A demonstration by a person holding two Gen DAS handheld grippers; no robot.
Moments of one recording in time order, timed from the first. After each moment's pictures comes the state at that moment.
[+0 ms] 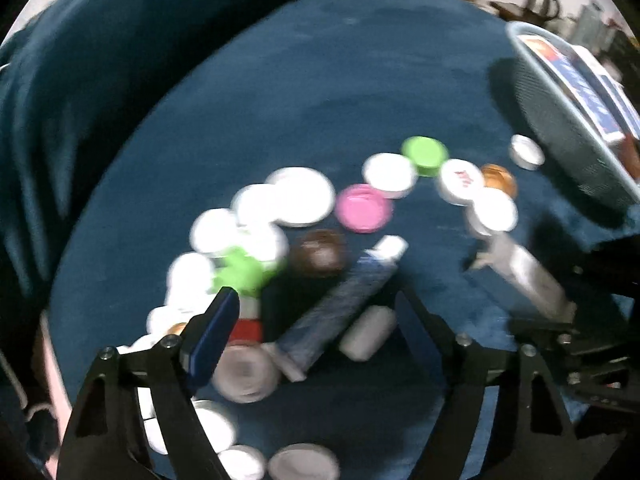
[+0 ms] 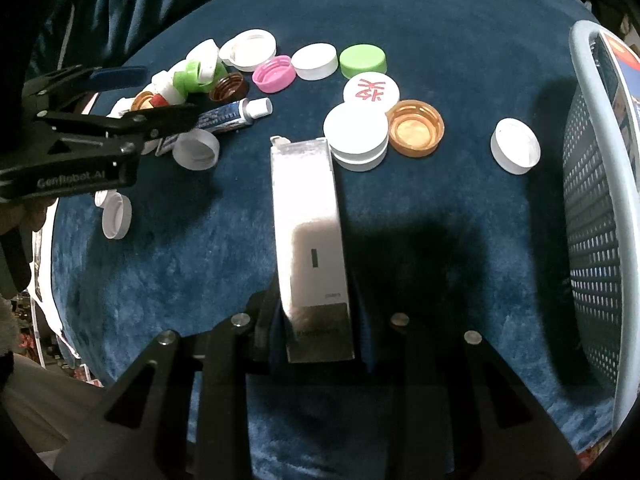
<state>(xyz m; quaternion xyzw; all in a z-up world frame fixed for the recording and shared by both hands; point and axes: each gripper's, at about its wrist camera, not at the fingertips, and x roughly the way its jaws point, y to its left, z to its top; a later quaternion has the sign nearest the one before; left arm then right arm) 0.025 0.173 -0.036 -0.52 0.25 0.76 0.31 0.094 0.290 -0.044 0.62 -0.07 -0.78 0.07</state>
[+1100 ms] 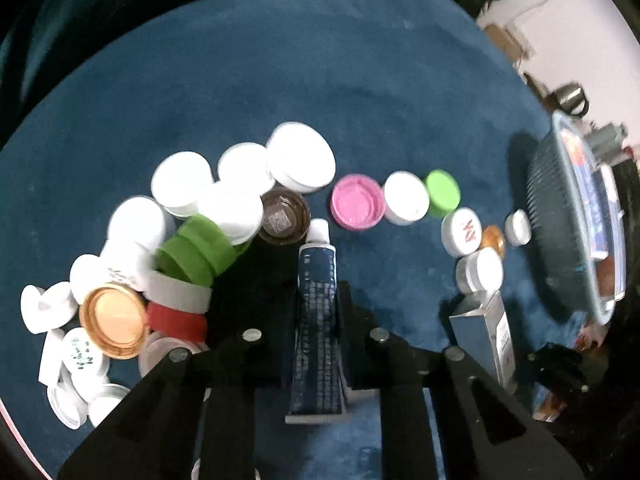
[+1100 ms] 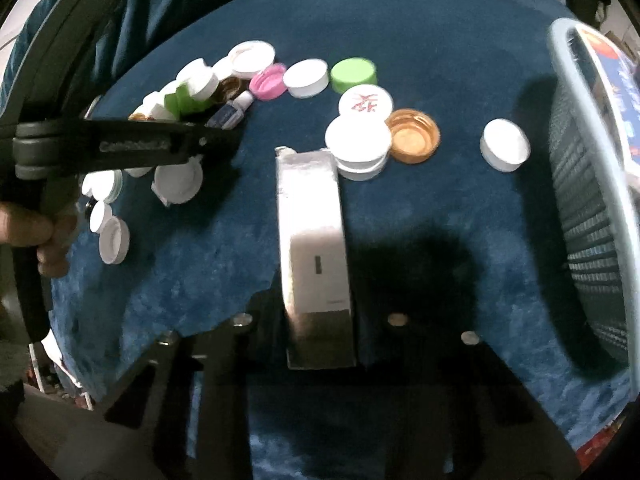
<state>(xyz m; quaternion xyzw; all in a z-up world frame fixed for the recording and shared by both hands) -0.030 0.151 -0.055 -0.62 0.04 0.73 0.29 0.112 0.268 -0.027 0.59 -0.11 -0.80 0.03</state>
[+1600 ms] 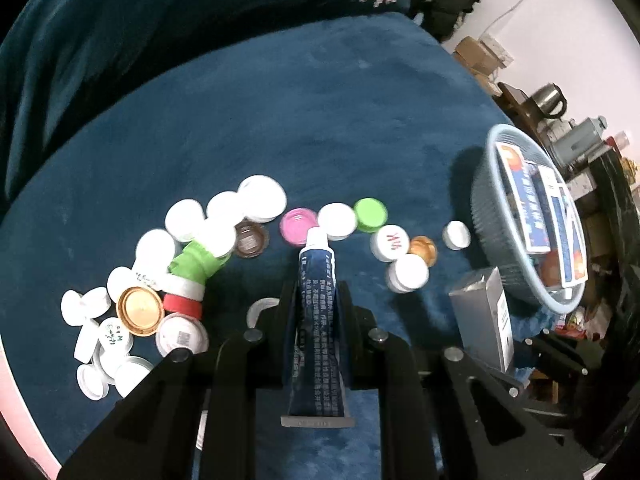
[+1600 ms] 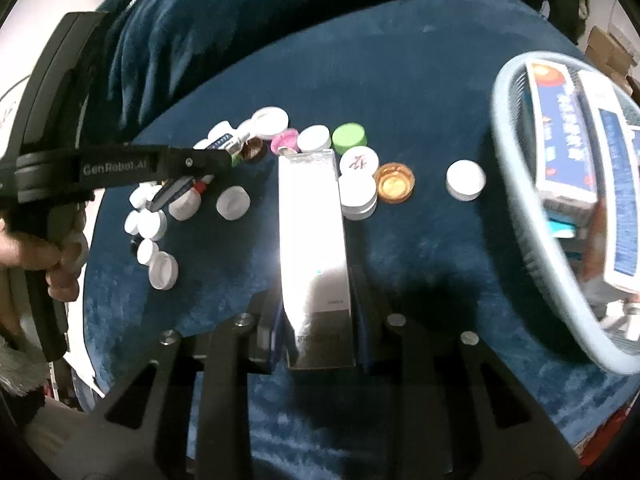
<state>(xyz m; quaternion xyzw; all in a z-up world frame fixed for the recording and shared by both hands) 0.009 0.141 0.016 -0.57 0.05 0.76 0.31 0.128 0.277 0.026 0.53 -0.13 -0.84 0.03</state>
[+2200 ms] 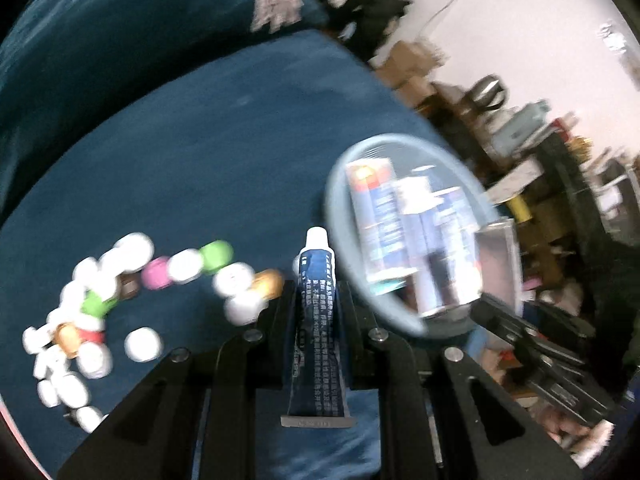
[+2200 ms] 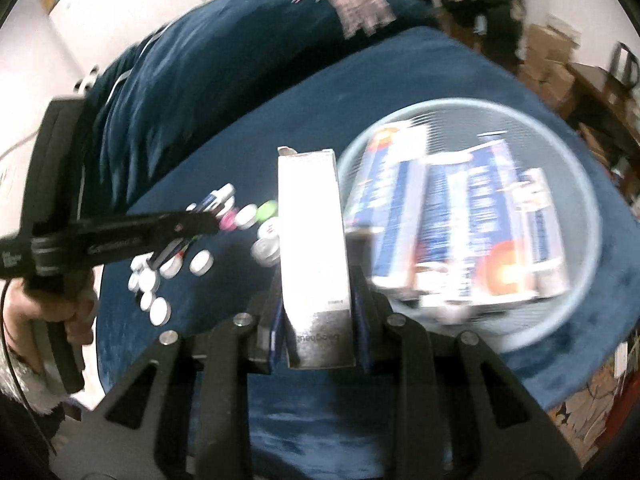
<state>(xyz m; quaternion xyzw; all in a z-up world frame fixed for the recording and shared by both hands) 0.063 0.251 0.088 -0.53 0.03 0.74 0.41 0.182 0.376 0.101 0.44 -0.19 -0.87 -0.07</state>
